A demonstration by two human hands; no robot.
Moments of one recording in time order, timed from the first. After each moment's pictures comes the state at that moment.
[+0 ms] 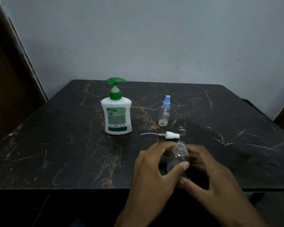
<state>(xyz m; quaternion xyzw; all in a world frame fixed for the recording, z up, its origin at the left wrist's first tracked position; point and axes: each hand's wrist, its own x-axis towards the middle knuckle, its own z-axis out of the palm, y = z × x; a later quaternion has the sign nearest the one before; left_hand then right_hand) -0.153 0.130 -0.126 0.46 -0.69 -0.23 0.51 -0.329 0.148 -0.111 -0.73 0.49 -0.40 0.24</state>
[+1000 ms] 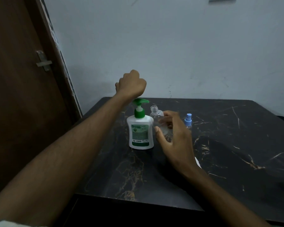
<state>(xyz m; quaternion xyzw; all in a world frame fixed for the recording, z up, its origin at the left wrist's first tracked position) -0.053 -0.067 0.056 0.72 -0.61 -0.01 0.33 -0.217 0.015 -0.095 -0.72 0.38 -0.56 0.13</state>
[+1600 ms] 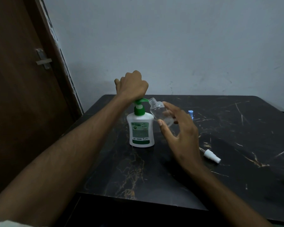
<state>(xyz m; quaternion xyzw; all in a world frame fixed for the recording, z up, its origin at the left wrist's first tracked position) -0.052 -0.076 0.041 0.71 -0.64 0.10 0.28 -0.221 0.010 -0.092 -0.70 0.38 -0.59 0.12</state>
